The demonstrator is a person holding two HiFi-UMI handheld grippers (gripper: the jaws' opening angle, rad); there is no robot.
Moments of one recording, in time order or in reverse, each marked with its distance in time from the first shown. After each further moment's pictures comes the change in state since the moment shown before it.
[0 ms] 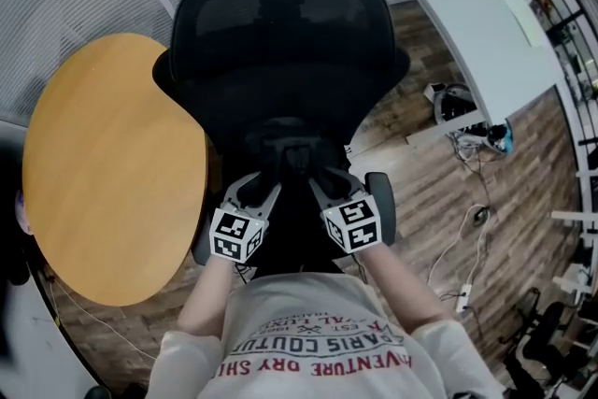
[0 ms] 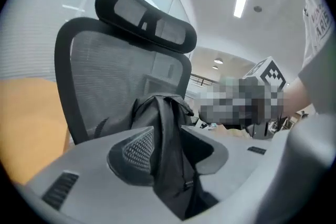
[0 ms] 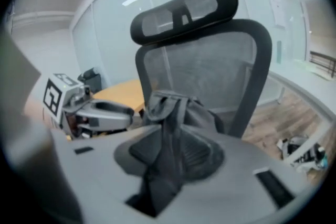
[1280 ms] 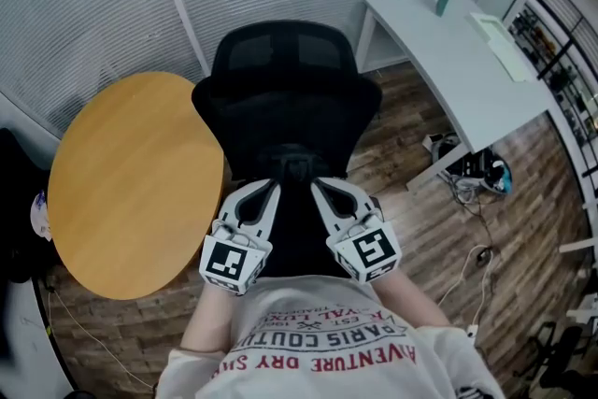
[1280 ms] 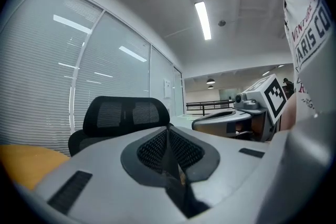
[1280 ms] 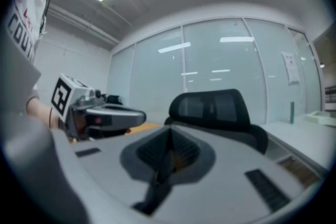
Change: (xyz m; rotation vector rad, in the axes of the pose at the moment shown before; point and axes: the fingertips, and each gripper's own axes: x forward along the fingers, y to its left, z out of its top) left arm -0.139 -0.114 0.190 0.258 -0.427 0.083; right arm -0.176 0.087 0.153 -0.267 -0.548 0.126
